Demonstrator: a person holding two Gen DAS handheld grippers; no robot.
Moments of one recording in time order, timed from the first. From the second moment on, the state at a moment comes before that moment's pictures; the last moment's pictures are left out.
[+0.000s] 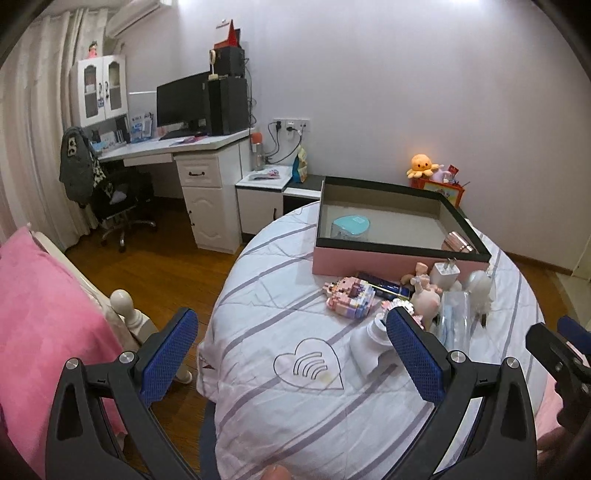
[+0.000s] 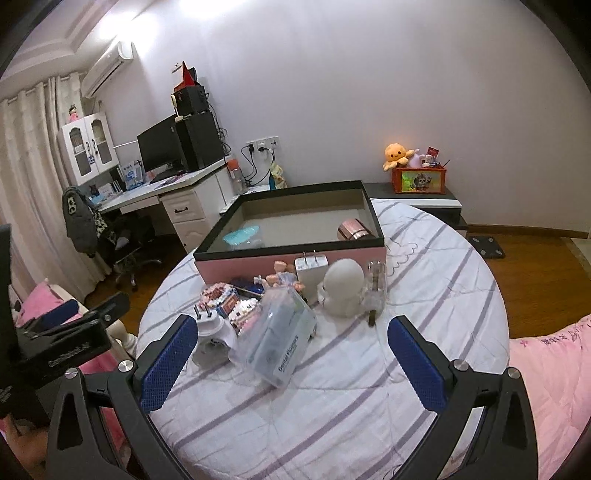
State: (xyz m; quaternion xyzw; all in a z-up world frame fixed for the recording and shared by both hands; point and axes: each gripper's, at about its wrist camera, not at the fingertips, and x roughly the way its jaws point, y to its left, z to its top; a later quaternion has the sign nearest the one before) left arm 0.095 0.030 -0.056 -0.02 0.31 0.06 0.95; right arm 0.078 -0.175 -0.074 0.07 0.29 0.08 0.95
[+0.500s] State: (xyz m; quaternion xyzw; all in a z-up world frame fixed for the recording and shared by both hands) left arm 0.077 0.019 -0.058 -0.02 0.30 0.04 0.95; right arm 0.073 -0.191 -0.079 0.07 0.30 0.05 0.95
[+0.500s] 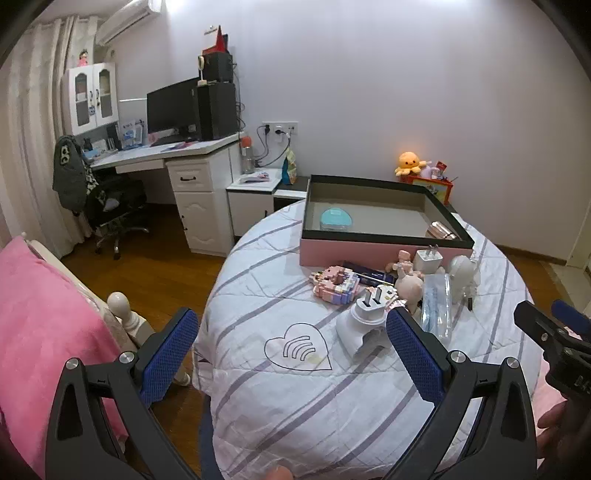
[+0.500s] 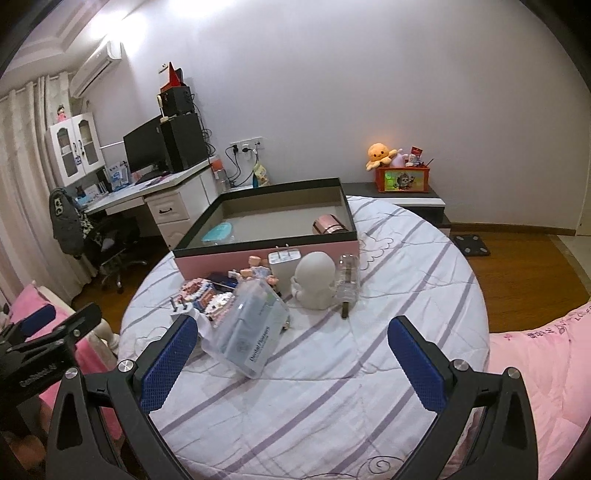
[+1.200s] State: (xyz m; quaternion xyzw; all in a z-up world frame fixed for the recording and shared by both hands) left arm 0.113 -0.012 -0.112 0.00 0.35 -0.02 0.94; right arm 0.089 -0.197 -0.107 0.08 0.34 0.05 0.94
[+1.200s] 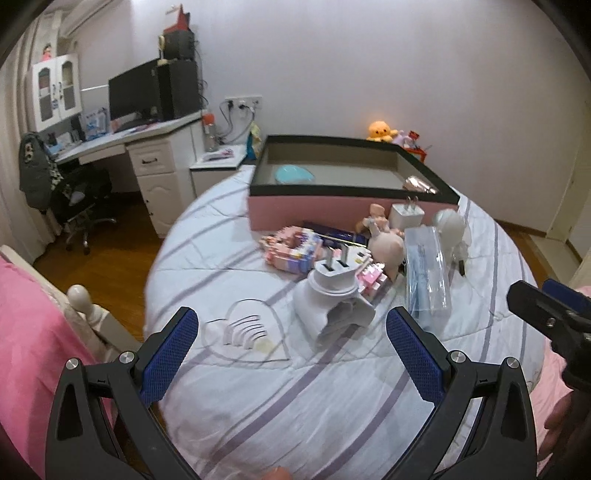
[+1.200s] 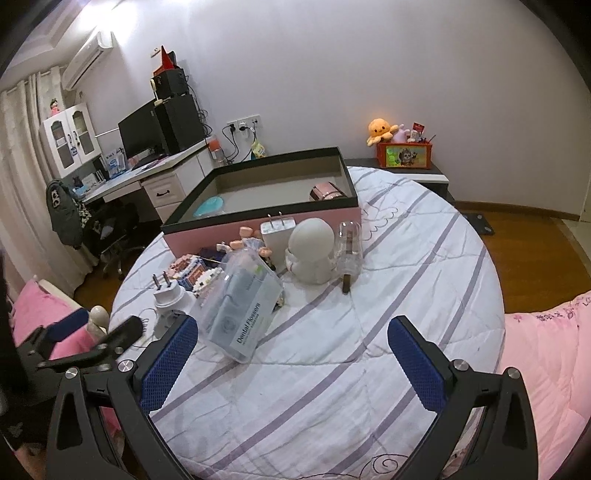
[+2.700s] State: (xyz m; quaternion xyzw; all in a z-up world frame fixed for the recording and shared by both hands) left arm 0.155 0.016 -0.140 -0.05 0.37 -0.08 0.92; right arm 0.136 -0.175 -0.143 0.16 0.38 0.16 0.90
